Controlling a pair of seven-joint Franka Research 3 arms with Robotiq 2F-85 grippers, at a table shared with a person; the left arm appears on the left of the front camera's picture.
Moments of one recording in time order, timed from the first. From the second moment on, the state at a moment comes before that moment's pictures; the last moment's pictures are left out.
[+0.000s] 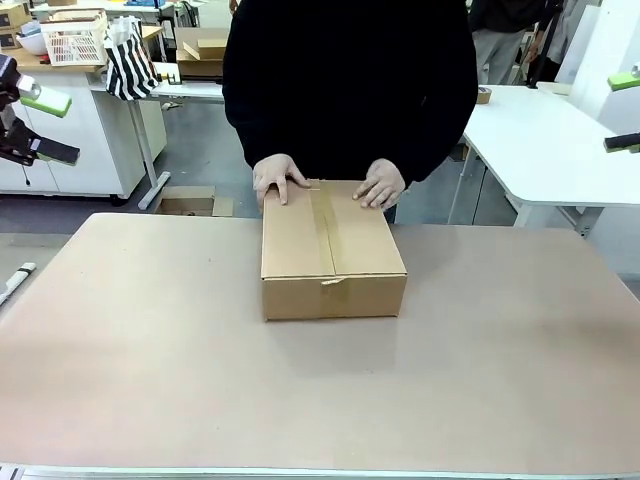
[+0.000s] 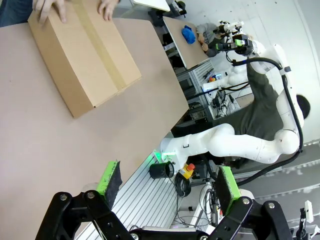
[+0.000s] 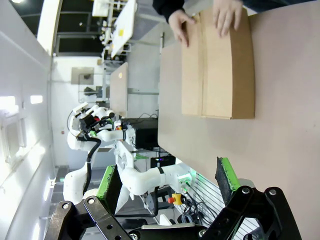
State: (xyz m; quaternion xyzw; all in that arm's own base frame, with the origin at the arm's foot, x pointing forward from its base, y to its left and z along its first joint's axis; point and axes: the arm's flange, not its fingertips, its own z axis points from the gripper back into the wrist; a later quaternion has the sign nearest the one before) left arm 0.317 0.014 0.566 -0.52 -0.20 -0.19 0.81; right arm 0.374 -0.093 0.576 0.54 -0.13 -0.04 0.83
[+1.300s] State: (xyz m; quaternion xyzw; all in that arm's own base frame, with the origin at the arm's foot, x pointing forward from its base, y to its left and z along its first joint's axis) left arm 0.317 0.014 0.566 -0.52 -0.20 -0.19 0.81; right arm 0.374 -0.093 0.576 0.54 -0.13 -0.04 0.83
